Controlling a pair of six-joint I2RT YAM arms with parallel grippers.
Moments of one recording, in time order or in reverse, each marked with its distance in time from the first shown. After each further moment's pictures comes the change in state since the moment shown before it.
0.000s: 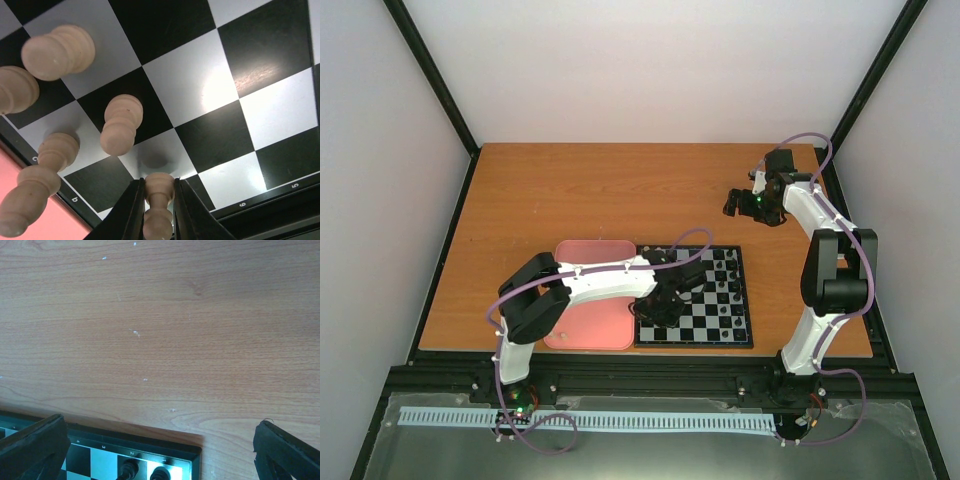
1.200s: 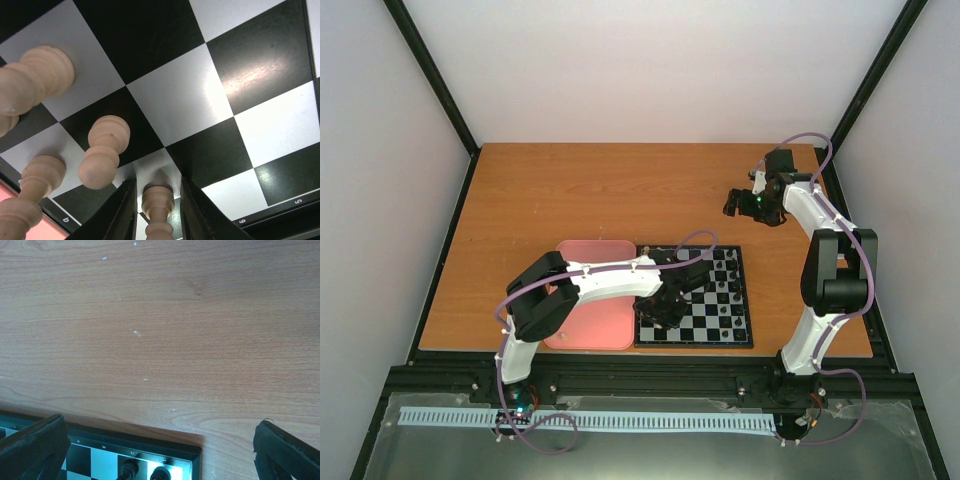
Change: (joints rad) left arm 0.000 0.050 0.032 -0.004 -0.002 0.034; right arm 0.000 0.000 0.000 0.000 -0.001 0.000
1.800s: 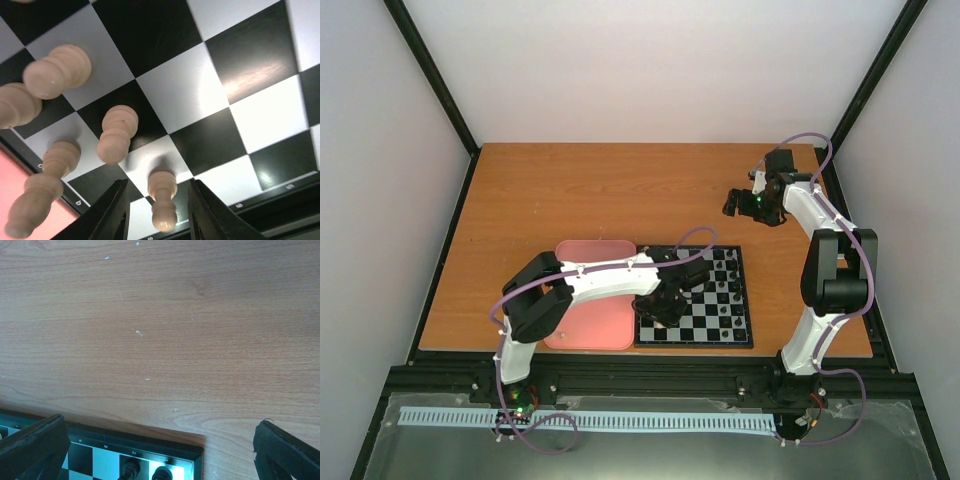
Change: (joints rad) left arm 0.000 -0.019 0.010 -0.027 -0.014 0.002; right arm 0.000 0.000 0.000 0.000 -0.008 0.000
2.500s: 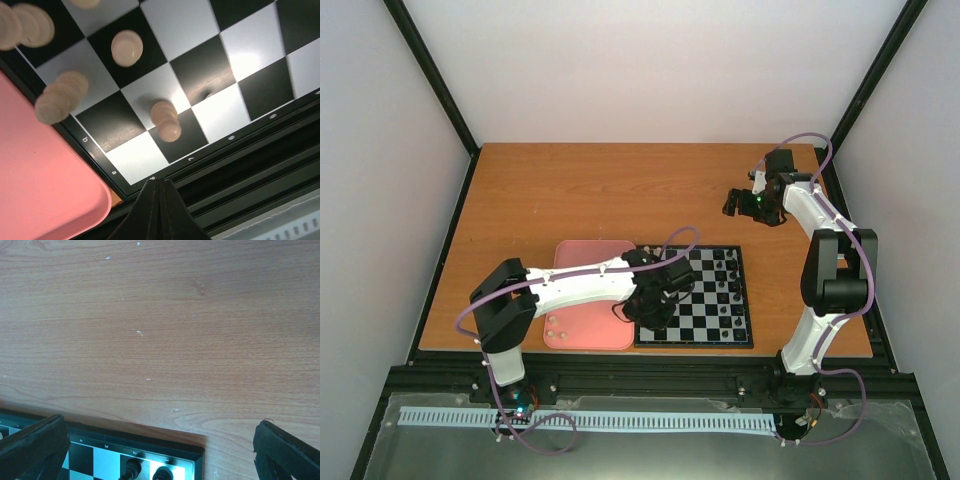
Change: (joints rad) left arm -0.008 -0.197 -0.124 0.014 0.068 -0.005; right arm 0.000 0.000 0.000 0.000 -0.003 0.000
